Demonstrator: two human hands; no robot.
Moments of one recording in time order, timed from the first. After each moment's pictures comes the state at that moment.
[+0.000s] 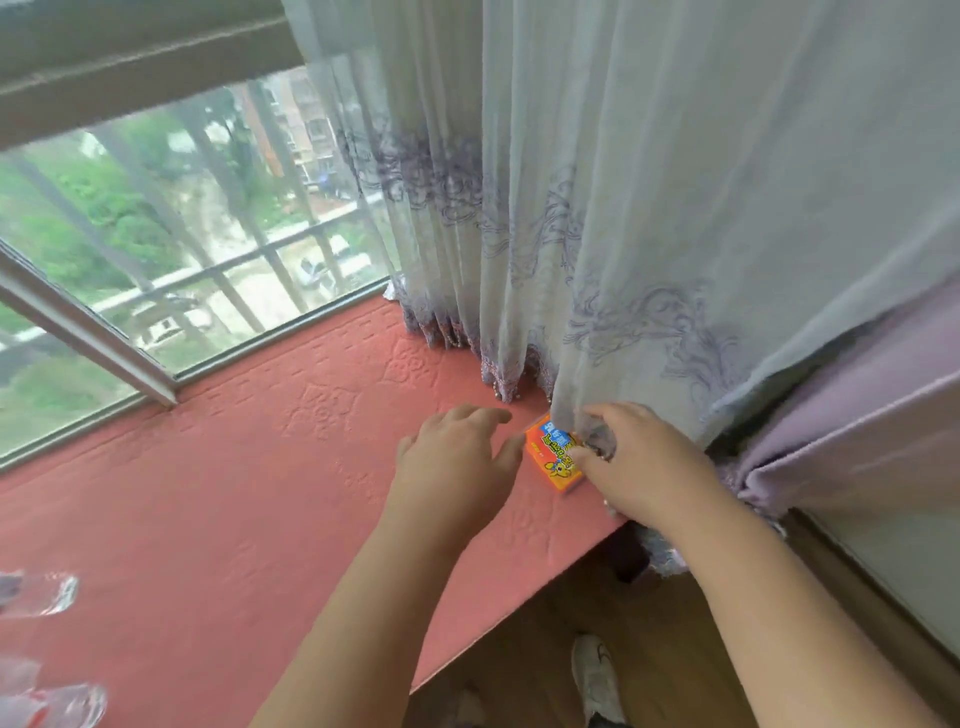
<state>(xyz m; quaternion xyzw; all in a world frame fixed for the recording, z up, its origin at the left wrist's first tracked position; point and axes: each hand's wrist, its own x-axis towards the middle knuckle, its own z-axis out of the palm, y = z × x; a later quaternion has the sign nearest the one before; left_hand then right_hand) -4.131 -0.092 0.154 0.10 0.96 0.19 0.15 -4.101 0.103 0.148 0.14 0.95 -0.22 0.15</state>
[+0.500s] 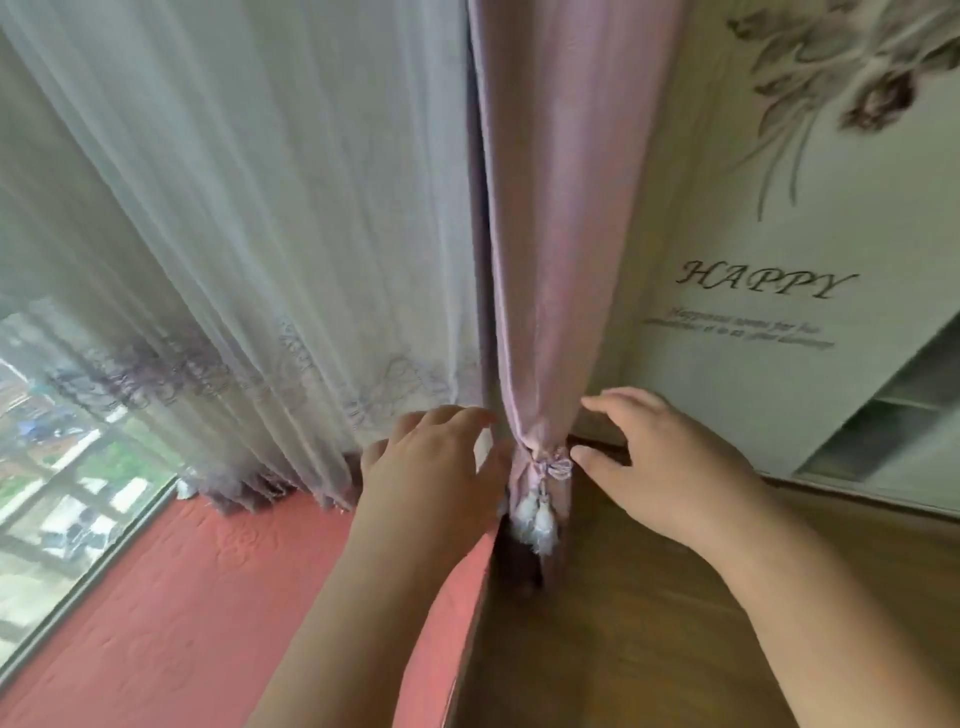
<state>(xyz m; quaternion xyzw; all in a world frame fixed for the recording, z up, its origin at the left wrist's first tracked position) -4.037 -0.016 0.302 0.43 0.89 0.16 0.08 -3.886 0.123 0.303 0.39 0.90 -0.19 -0.04</state>
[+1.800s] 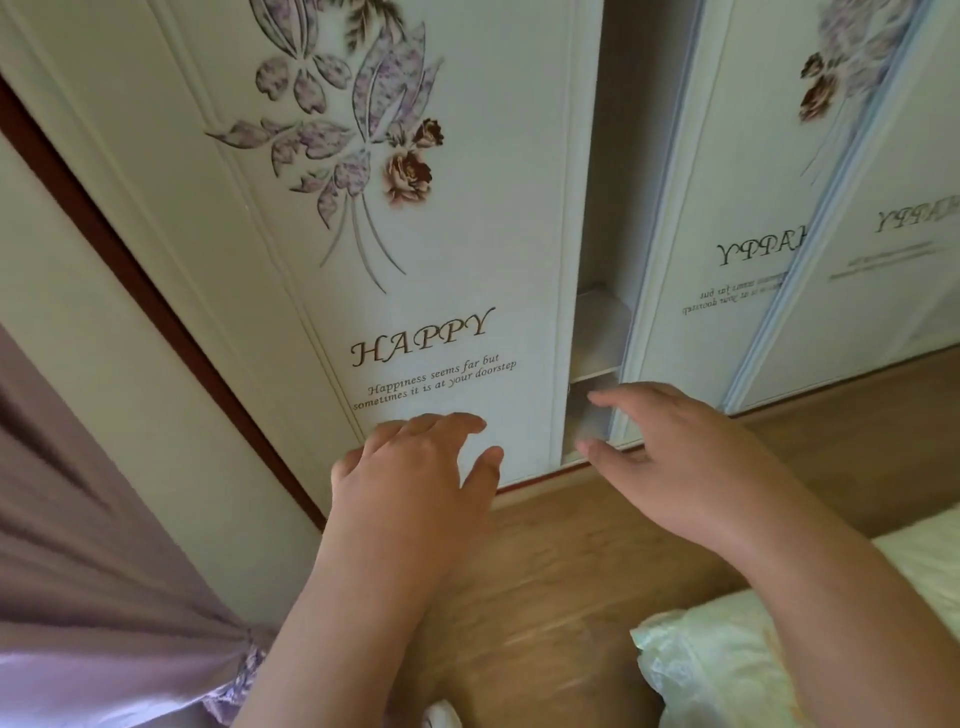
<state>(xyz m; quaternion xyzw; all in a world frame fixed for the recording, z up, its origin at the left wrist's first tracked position) -3.757 0.330 0.359 0.65 0.75 0.12 0.10 -3.548 0.371 0.356 0.62 0.75 -0.18 -0.13</state>
